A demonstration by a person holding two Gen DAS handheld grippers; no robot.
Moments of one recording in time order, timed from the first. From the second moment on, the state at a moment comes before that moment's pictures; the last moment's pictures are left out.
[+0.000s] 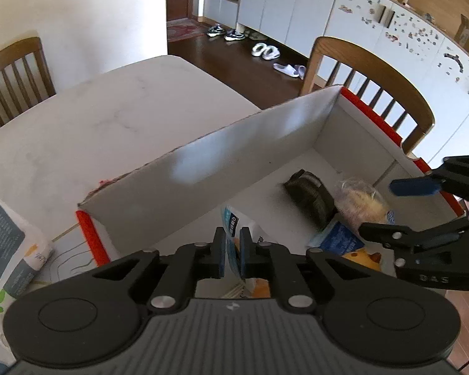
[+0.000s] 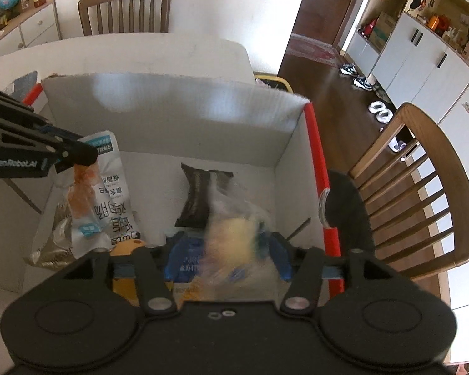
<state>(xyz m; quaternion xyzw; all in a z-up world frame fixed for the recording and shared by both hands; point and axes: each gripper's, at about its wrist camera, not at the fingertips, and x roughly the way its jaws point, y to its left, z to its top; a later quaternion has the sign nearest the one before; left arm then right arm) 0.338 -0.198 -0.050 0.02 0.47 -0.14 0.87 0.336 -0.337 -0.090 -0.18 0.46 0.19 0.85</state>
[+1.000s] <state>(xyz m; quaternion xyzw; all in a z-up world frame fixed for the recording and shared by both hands) 0.275 -0.188 0.008 0.01 0.40 -0.19 0.89 0.288 -0.347 -0.016 -0.12 0.42 0.24 0.87</state>
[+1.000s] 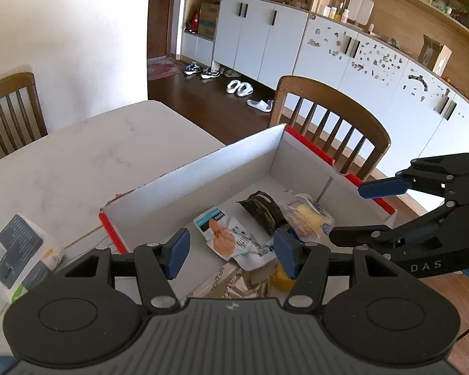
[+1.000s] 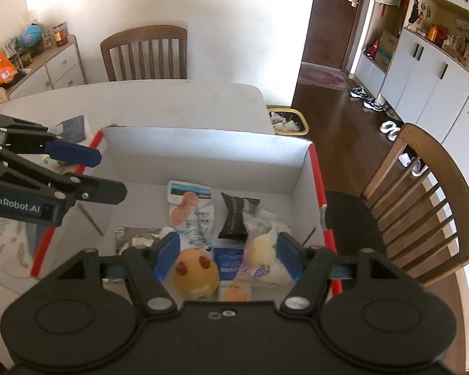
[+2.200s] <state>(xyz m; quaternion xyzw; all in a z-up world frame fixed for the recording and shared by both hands) 0.154 -0.130 0.024 -0.04 0.36 -0.15 0.92 0.211 -0.323 0.006 -0.07 0.36 0.27 0.89</state>
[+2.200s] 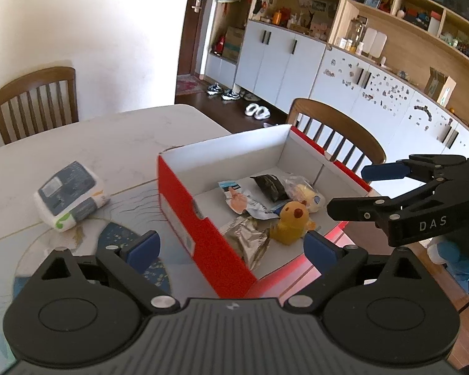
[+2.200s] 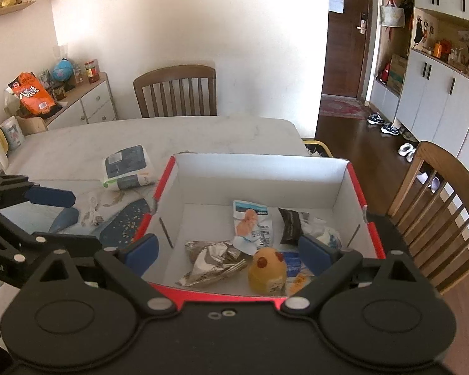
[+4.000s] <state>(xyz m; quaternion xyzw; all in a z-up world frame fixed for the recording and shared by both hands) 0.079 0.087 -0.072 0.02 0.39 -0.22 0.90 0.177 -0.074 -0.067 -0.11 0.40 0.30 0.86</state>
